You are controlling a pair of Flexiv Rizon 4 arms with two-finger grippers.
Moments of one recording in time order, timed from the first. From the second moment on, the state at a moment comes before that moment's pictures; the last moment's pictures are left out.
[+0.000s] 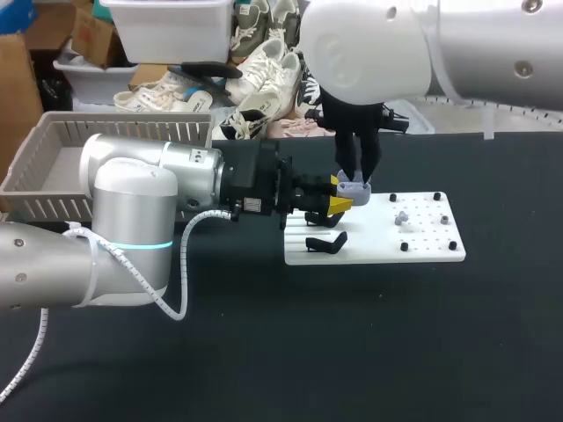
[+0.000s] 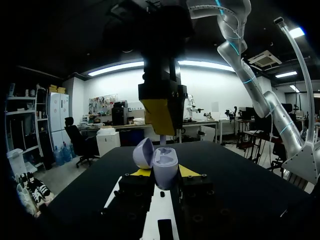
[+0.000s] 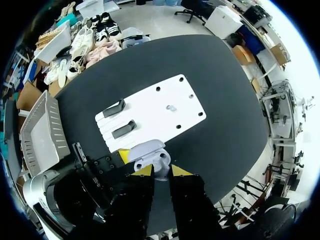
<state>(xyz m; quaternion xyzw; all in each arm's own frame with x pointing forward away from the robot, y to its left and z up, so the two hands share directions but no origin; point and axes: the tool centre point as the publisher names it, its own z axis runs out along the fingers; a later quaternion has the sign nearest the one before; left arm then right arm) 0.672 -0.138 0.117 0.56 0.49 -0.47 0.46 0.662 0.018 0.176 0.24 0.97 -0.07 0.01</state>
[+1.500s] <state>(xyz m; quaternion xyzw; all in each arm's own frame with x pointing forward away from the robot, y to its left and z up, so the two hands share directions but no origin) 0.672 -0.139 0.117 0.56 0.49 -0.47 0.46 0.665 0.013 0.155 0.25 0.97 -0.08 -0.01</state>
